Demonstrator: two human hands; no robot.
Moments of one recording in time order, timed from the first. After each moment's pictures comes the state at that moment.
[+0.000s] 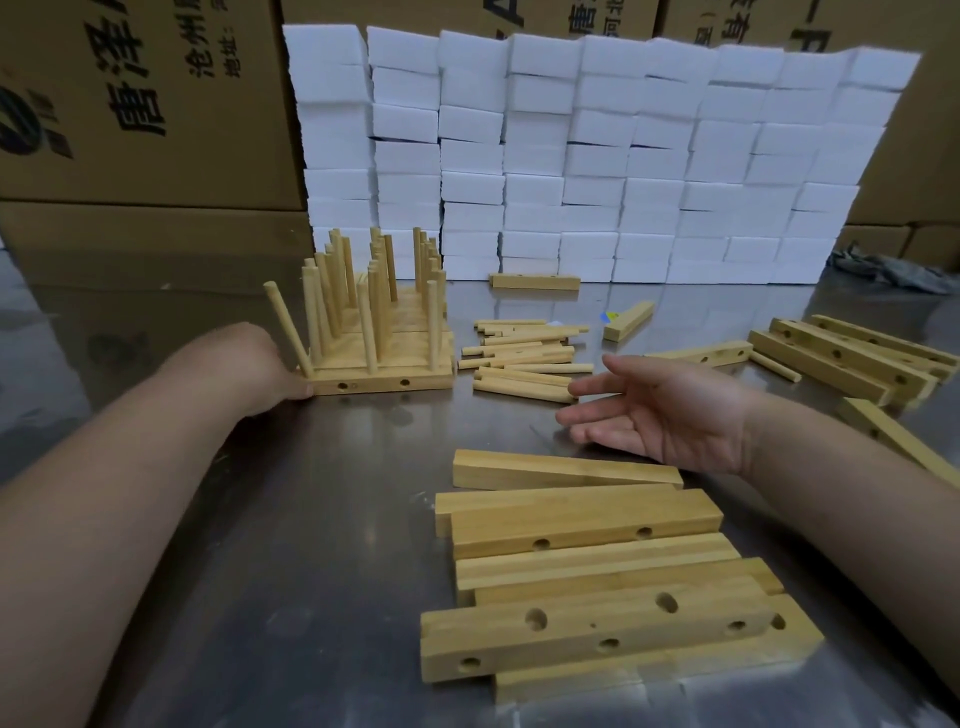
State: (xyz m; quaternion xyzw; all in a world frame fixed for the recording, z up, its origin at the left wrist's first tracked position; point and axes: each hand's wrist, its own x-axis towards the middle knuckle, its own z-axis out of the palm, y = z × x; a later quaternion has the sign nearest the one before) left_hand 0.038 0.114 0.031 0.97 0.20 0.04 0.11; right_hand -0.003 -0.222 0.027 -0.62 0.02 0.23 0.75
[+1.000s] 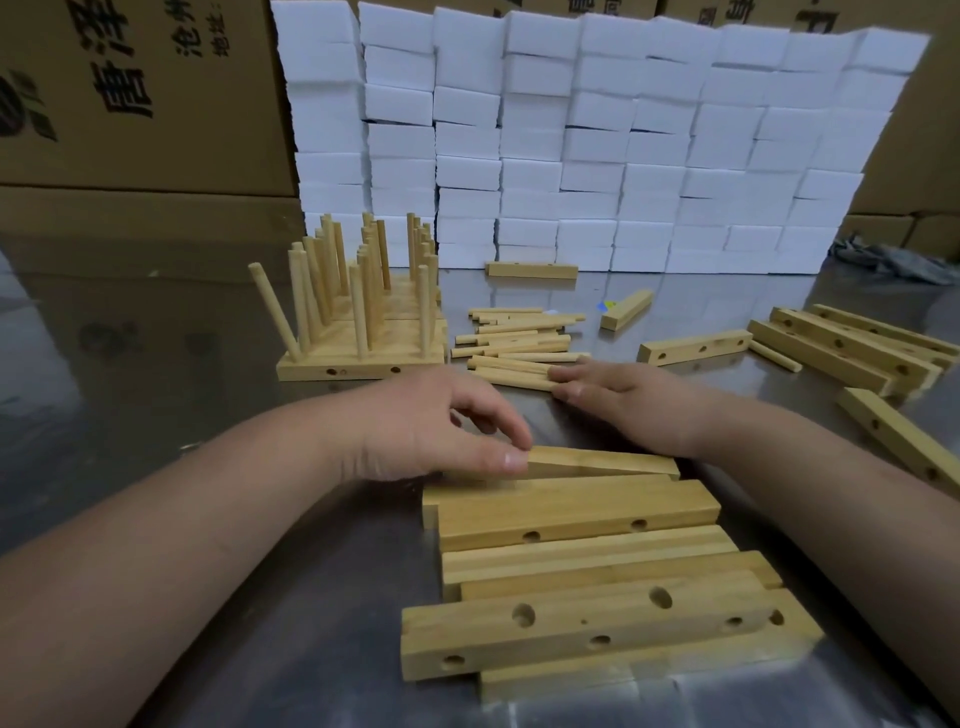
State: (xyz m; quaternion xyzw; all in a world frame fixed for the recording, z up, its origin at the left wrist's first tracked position) left_hand -0.023 0.005 0.029 0.88 -0.33 -0.11 0.33; right_hand 0.006 -0.219 0.015 -0.95 -0.17 0.04 0.24
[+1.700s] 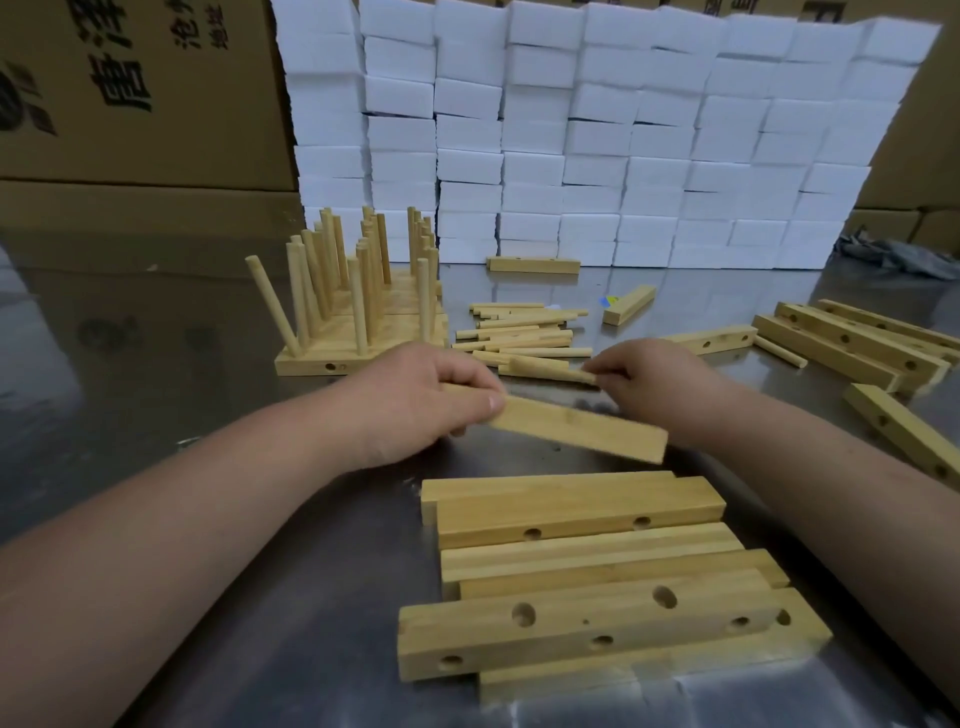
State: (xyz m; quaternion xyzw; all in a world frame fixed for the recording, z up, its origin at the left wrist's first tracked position) left_hand -0.018 0.006 0.021 0.88 -0.24 -0.01 0.41; right_hand 0.013 -0.217 0.014 -0.98 -0.09 -0.09 0.17
